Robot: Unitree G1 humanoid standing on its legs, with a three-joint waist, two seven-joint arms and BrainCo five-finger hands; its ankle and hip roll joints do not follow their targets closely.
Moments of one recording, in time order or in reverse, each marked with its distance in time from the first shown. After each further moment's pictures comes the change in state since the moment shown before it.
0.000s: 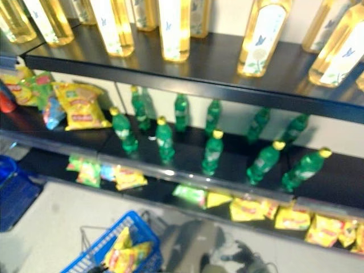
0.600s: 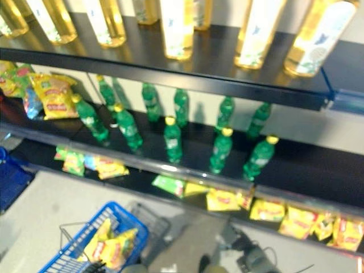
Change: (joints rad) left arm 0.004 -0.022 -0.002 -0.002 -0.047 -0.025 0.023; right arm -0.018 -0.096 0.094 -0.139 -0.018 0.001 -0.012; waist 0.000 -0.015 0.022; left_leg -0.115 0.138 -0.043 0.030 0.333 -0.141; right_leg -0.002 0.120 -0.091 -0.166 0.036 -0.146
